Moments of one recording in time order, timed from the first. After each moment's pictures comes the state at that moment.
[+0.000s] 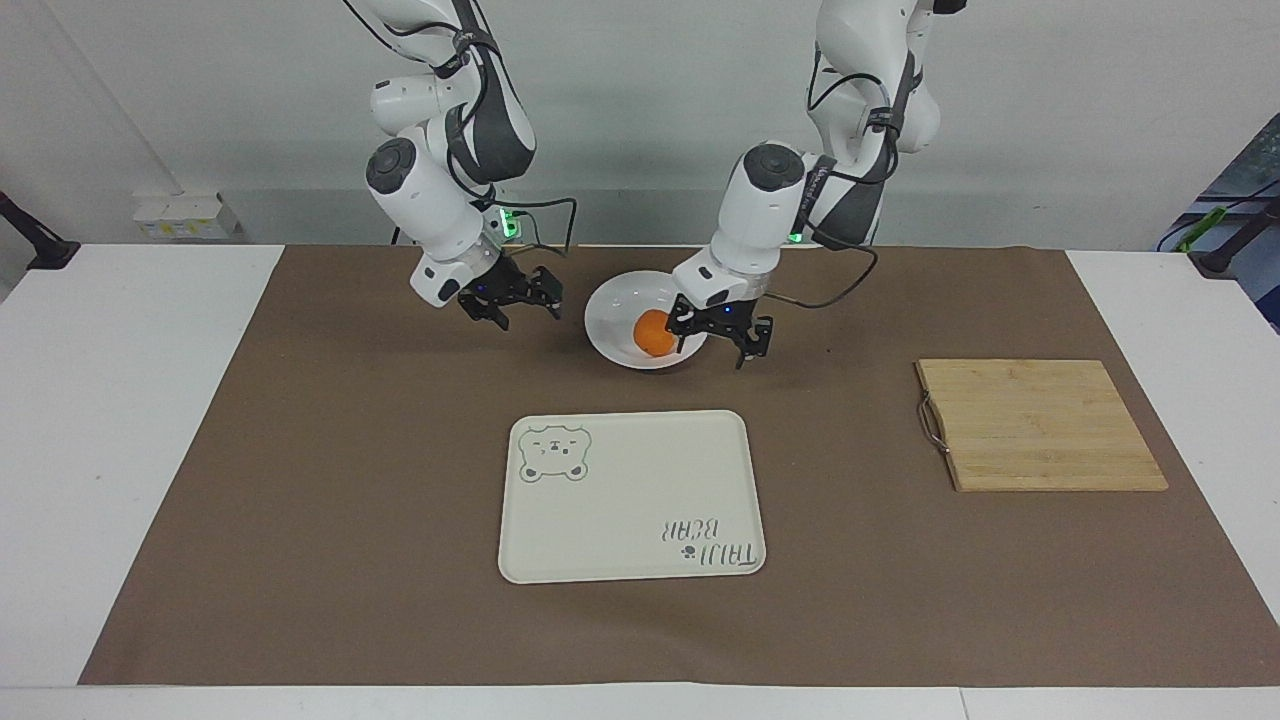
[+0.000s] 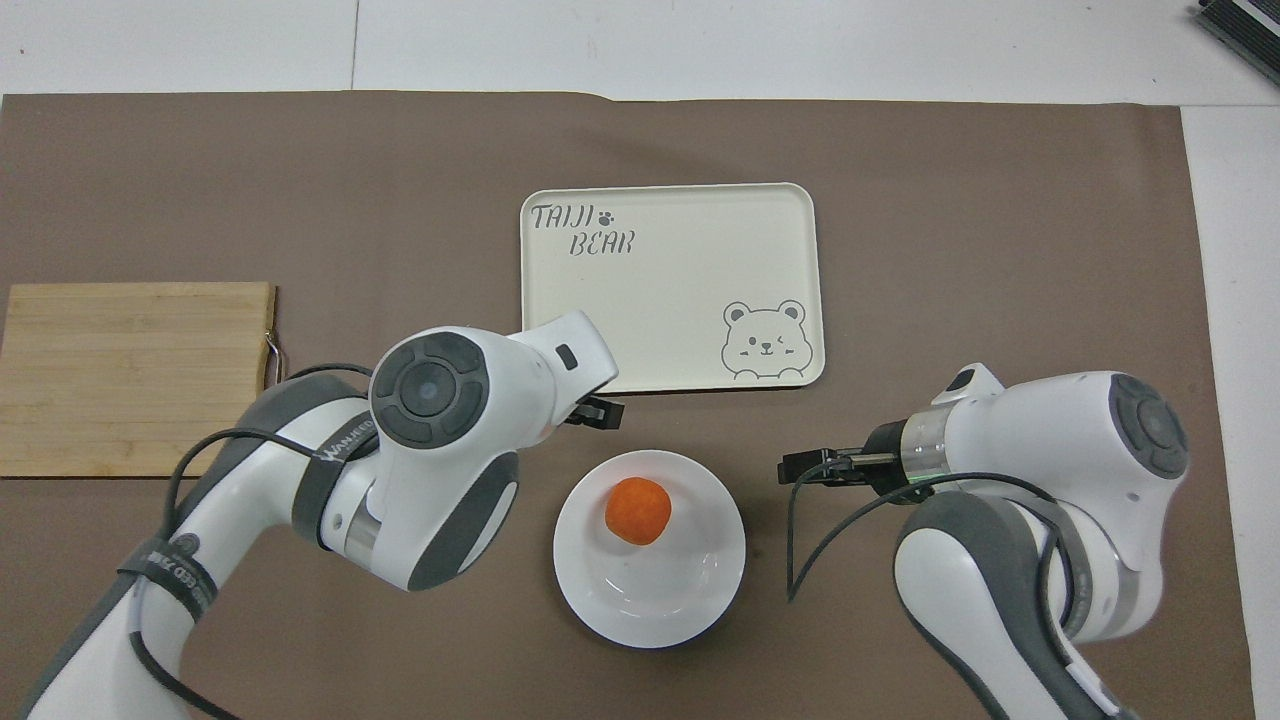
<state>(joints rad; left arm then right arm) -0.62 0.13 0.03 -1.97 -0.09 2.26 -0.22 0.20 -0.12 0.07 -2.34 0.54 2.16 -0.04</state>
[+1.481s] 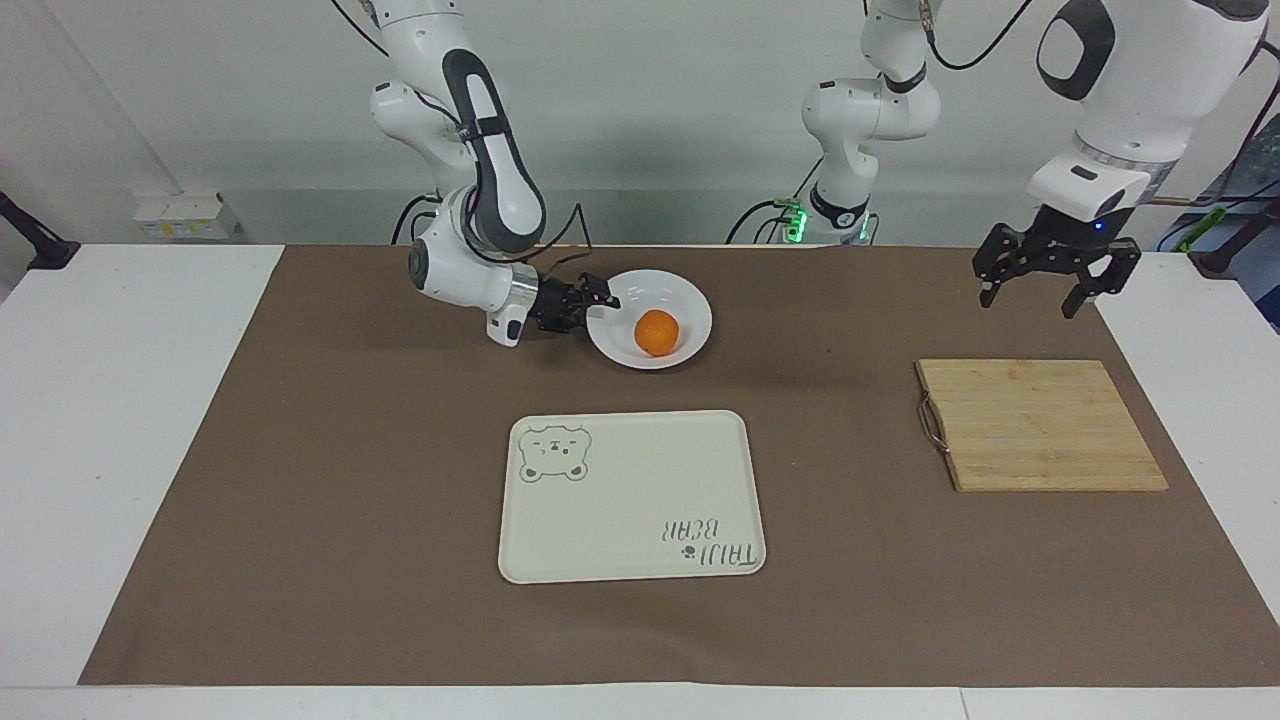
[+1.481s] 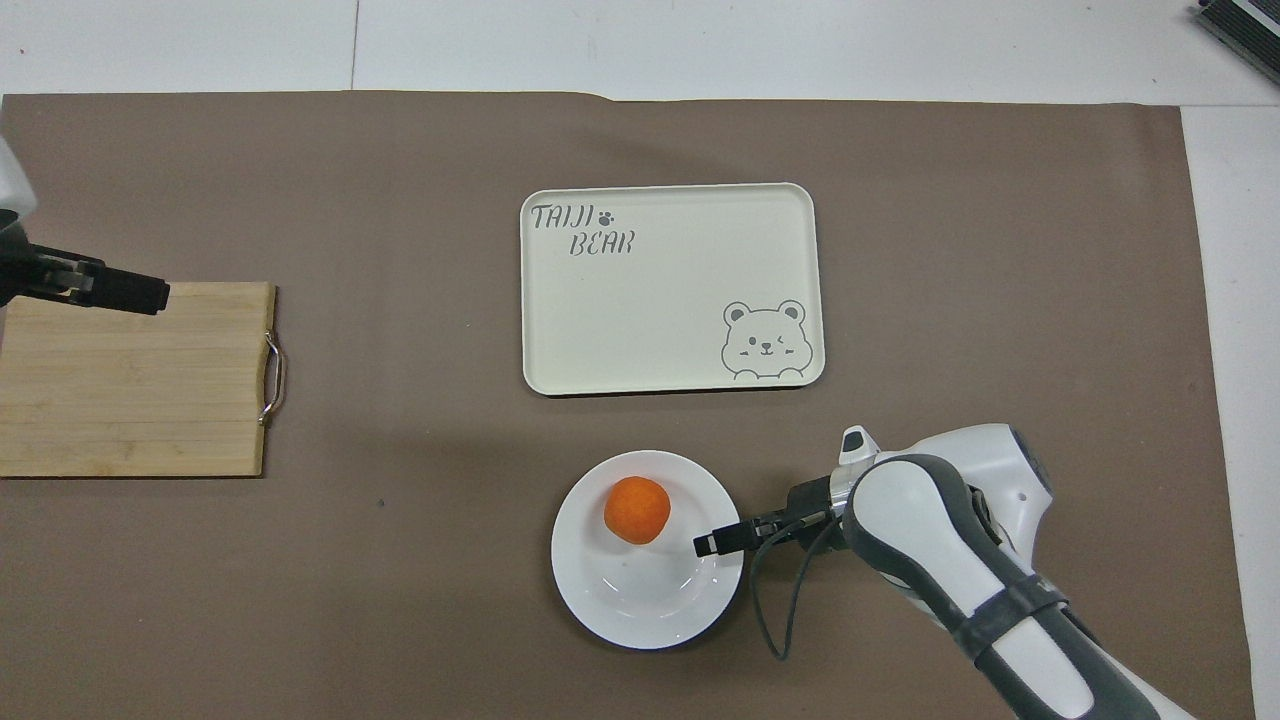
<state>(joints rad) -0.08 -0.02 0.04 -1.64 0.01 1.75 0.23 0.27 0.04 0.07 -2.47 1.10 2.11 -0.63</state>
